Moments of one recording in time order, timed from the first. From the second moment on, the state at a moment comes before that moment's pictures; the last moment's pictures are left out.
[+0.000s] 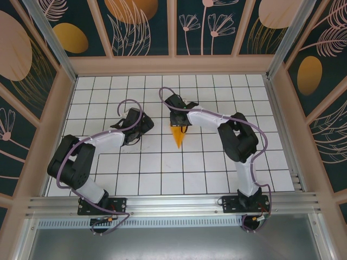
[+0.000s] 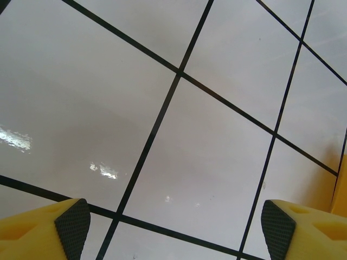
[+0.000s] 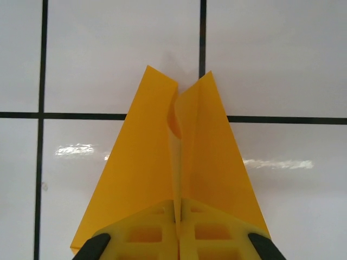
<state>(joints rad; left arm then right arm) -0.47 1.61 0.81 -0.10 -0.14 -0.99 0.71 2.06 1.51 -0.56 0.25 0.59</state>
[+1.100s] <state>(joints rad) -0.47 1.64 0.83 -0.11 -0.13 -0.97 0.50 2.19 1.72 -0.62 0.23 0.44</state>
